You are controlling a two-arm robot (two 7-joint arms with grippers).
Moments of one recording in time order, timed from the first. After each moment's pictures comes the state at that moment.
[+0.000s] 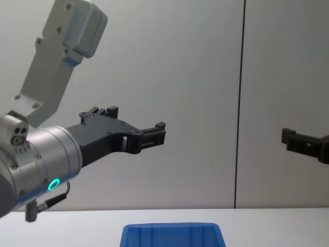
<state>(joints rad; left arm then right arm) -0.24 0.38 0.45 -1.63 -0.20 0.01 -0.01 -0.01 0.34 -0.23 -1.77 0.29 0.03 0.07</state>
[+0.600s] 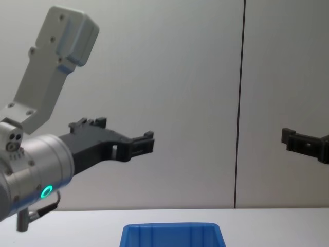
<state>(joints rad) -0.22 0.38 0.45 -1.63 -0.23 0.06 0.04 -0.01 0.34 -0.23 -1.77 0.29 0.03 0.07</state>
